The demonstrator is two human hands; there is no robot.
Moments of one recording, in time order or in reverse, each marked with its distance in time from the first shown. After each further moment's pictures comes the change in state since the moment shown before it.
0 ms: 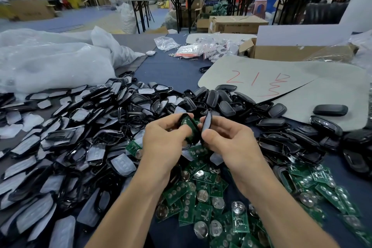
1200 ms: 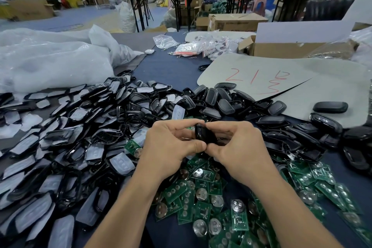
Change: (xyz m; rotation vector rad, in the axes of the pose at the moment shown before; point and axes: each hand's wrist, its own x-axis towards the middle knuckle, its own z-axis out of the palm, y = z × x) left_hand 0.003 -0.007 -0.011 0.140 -0.267 0.081; right_hand 0.001 0.000 -0.019 -0.605 -0.019 -0.228
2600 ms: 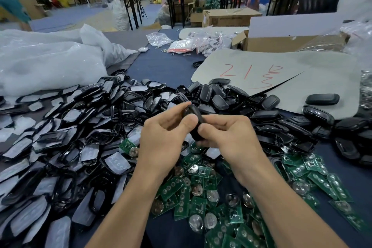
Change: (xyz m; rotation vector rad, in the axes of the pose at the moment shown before) left_hand -0.002 0.005 0.014 -0.097 0.160 0.169; right_hand -0.001 -0.017 0.004 0.490 0.024 0.205
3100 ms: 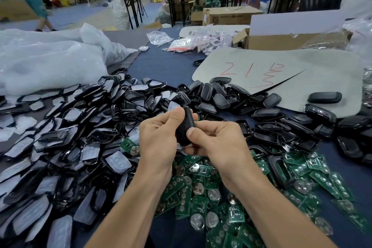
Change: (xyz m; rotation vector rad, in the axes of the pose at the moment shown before) left_hand 0.001 0.004 0.008 -0.228 0.144 -0.169; right_hand -0.006 0.006 0.023 0.207 -0.027 0.097
